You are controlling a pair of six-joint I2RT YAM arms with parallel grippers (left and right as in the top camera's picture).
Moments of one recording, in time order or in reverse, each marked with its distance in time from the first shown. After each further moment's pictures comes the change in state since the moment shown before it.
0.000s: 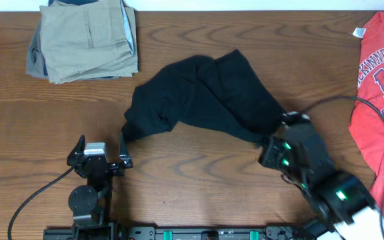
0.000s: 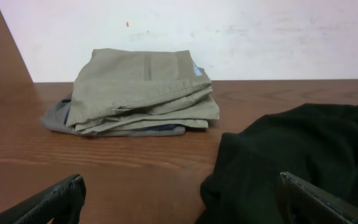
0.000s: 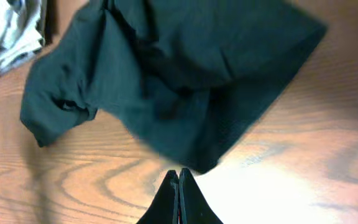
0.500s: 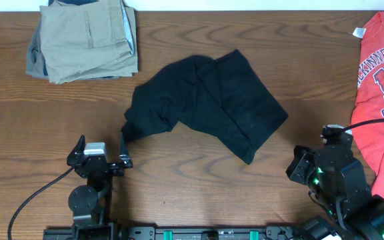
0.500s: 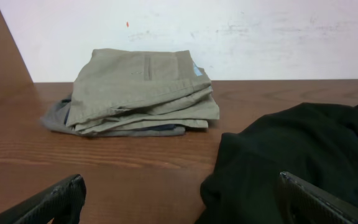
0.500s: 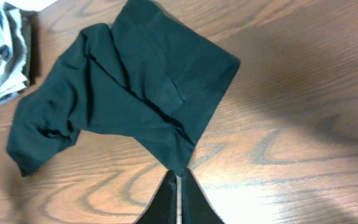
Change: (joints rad) left arm 0.000 0.000 0.000 0.000 0.000 0.000; right arm 0.000 -0.119 0.174 -0.288 0.191 0.032
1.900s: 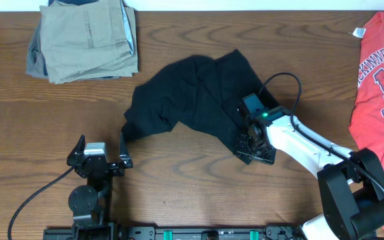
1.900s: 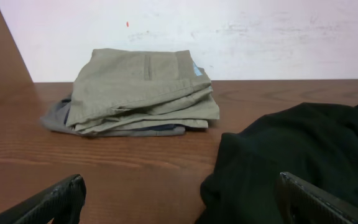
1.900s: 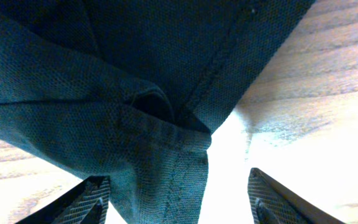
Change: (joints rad) left arm 0.000 0.000 0.000 0.000 0.000 0.000; right arm -0.043 1.026 0.000 0.247 -0.317 -0.025
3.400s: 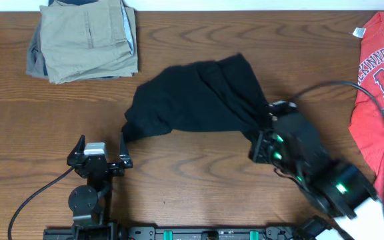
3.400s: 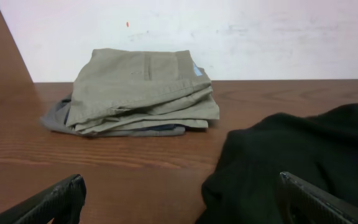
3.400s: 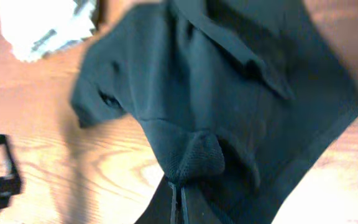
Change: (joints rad) left arm 0.000 0.000 0.000 0.000 0.000 0.000; right arm 0.136 -0.805 0.001 0.022 0.084 -0.031
